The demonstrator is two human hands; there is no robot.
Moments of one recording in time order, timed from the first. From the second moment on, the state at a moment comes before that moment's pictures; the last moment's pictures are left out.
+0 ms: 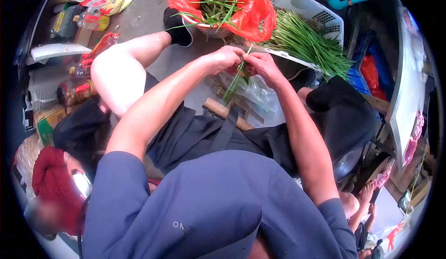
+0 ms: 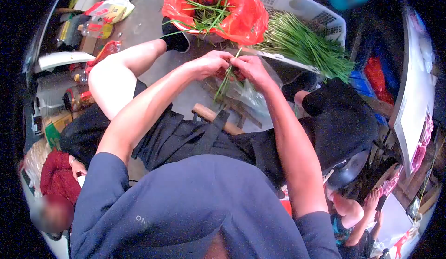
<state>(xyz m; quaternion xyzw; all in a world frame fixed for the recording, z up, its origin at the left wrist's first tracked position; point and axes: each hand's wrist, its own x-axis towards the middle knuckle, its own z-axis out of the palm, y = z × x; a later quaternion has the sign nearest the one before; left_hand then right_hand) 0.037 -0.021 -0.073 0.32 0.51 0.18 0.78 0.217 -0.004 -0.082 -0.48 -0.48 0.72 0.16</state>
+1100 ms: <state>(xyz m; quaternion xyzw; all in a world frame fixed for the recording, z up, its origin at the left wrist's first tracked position) 0.043 -0.058 -0.025 0.32 0.52 0.34 0.72 0.194 -0.025 -0.051 -0.53 -0.57 0.49 0.39</state>
